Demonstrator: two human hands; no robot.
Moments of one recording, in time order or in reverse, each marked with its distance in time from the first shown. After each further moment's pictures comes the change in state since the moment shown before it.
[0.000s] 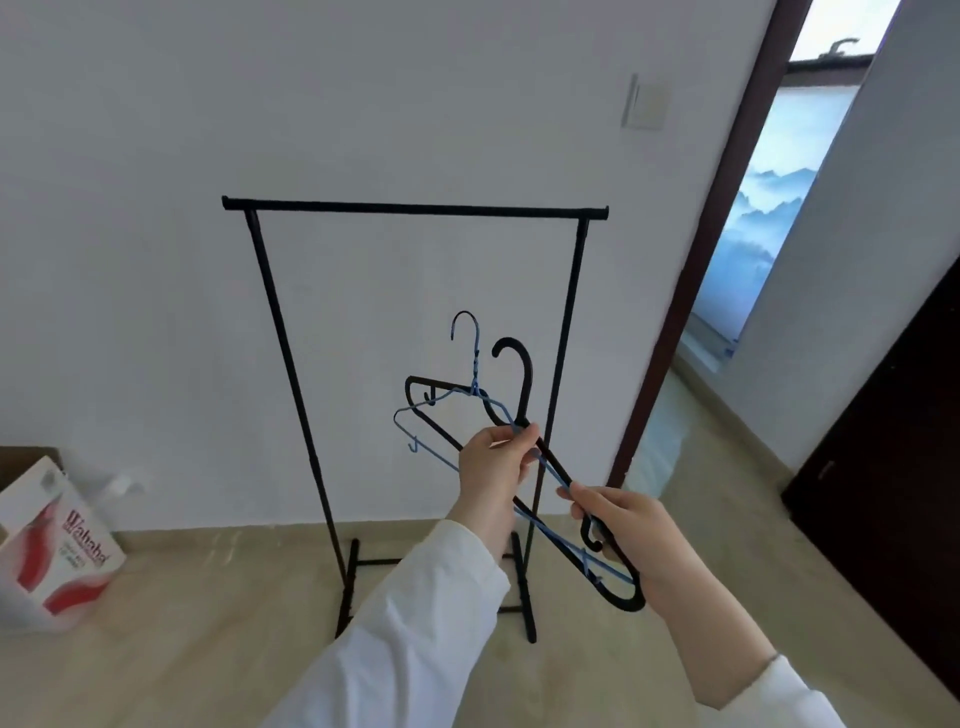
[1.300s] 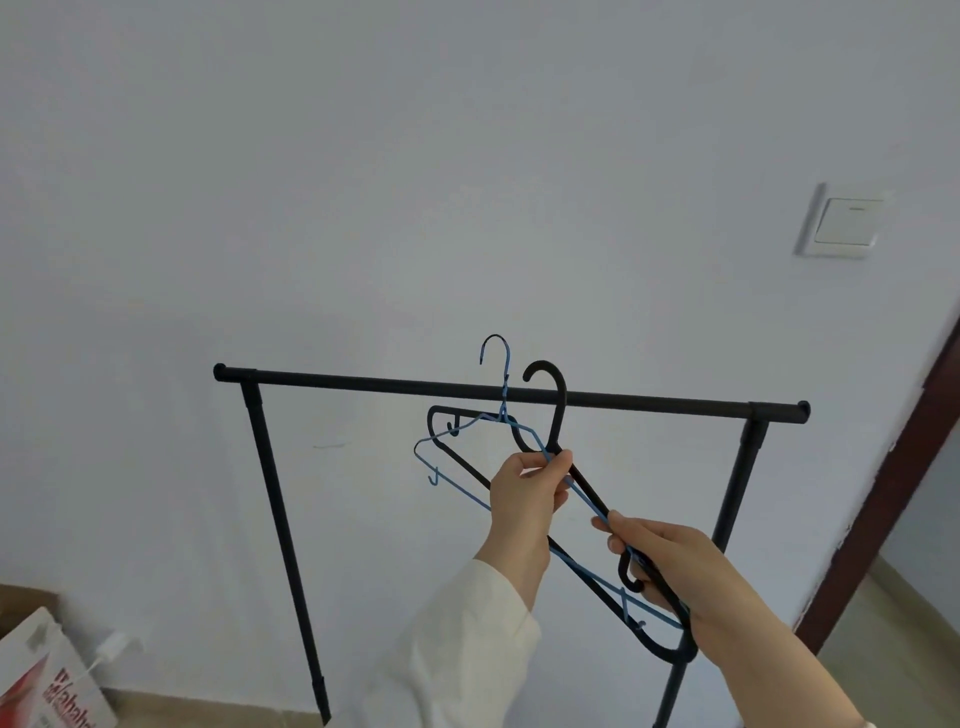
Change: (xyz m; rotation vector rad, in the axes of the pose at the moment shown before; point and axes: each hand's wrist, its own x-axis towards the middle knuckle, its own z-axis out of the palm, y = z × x) left_hand 0.317 0.170 0.065 -0.043 0.090 0.189; right_hand 0.343 -0.168 0.038 0.064 -0.159 -0.084
